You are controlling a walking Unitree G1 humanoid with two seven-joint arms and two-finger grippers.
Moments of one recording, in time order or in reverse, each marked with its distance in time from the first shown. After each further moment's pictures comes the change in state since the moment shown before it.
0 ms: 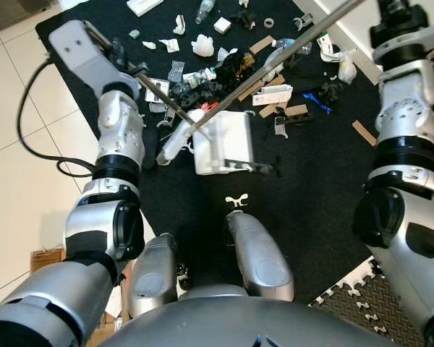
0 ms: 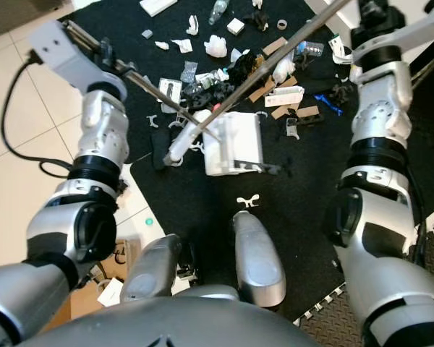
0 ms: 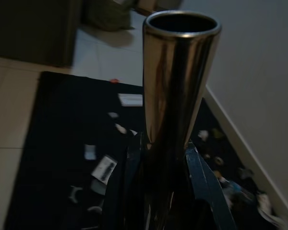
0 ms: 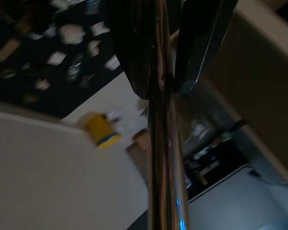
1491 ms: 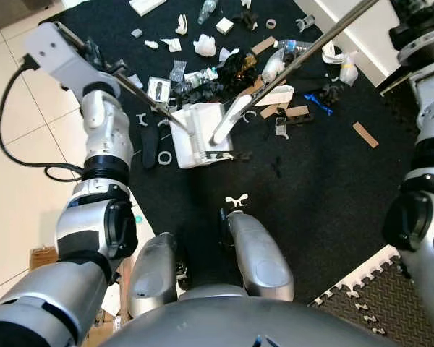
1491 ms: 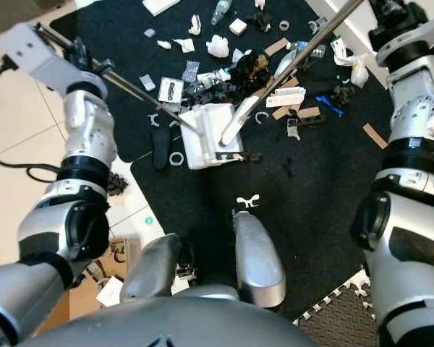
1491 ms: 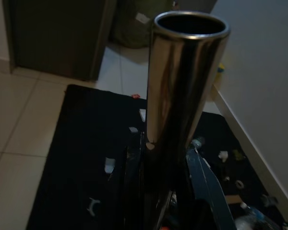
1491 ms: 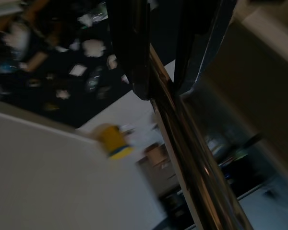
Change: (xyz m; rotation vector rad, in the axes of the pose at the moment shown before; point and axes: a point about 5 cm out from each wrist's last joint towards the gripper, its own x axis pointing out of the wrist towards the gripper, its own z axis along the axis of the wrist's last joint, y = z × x) left arm 0.004 0.026 0.017 -0.005 -0.074 0.088; right arm -0.014 -0.039 0.049 -0.128 0.035 -0.163
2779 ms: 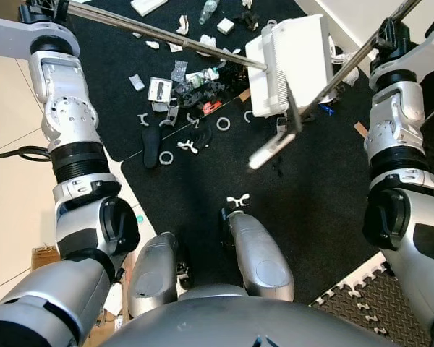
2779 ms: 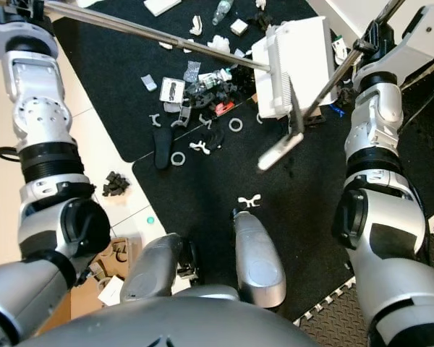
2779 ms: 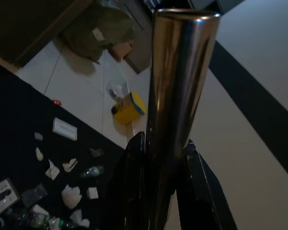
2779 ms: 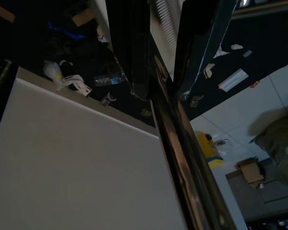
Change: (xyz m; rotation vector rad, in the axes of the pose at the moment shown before) left arm 0.002 -0.016 0.074 -0.556 -0.078 -0.148; right arm -0.010 -0.006 -0.062 -0.348 0.019 -0.267
